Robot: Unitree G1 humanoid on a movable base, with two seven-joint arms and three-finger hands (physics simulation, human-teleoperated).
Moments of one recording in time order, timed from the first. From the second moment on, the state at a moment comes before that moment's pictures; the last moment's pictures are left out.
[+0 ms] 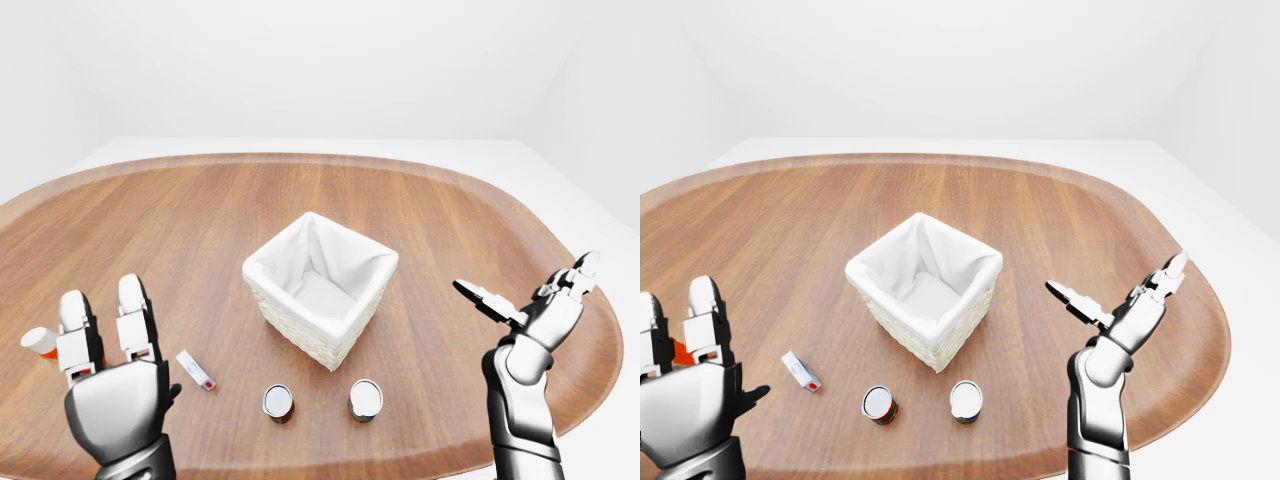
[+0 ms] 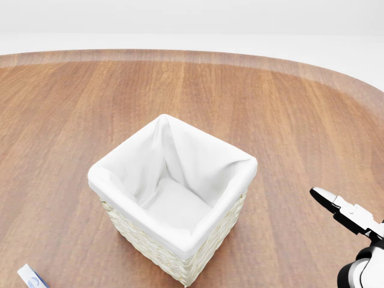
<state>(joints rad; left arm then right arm) 0.46 -0.06 0.29 -0.47 1.40 -0.09 0.52 -0.02 -0.07 -0.31 -0.09 0.04 -0.09 -0.52</state>
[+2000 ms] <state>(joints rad) 0.46 0.17 0.00 -0.06 1.63 -0.09 0.52 -0.03 -0.07 -0.31 -0.07 0.03 -0.09 -0.52</state>
